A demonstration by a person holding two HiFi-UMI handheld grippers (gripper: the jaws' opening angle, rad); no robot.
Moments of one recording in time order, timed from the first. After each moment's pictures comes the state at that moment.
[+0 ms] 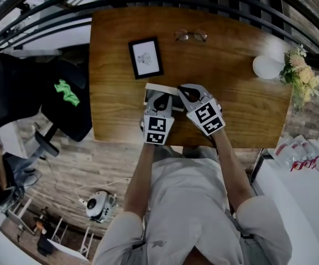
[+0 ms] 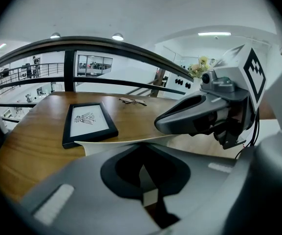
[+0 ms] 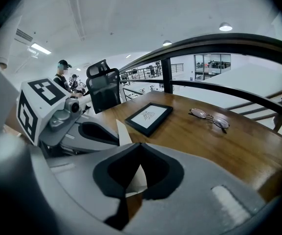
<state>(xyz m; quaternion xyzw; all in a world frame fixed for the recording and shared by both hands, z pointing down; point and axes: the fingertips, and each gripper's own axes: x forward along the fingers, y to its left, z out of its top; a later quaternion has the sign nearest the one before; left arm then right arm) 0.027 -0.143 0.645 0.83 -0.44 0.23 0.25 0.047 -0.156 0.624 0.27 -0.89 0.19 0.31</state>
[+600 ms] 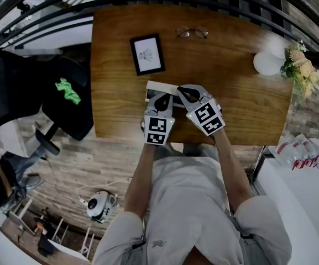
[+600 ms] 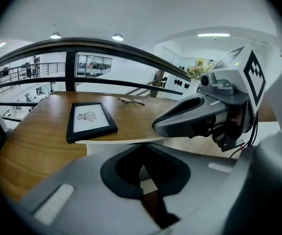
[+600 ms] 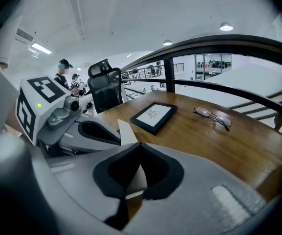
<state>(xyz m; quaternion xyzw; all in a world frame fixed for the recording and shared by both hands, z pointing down) 0.023 -0.127 0.640 0.83 -0.44 0.23 0.25 0.041 -0.138 0.623 0.27 -0.89 0.19 0.31</state>
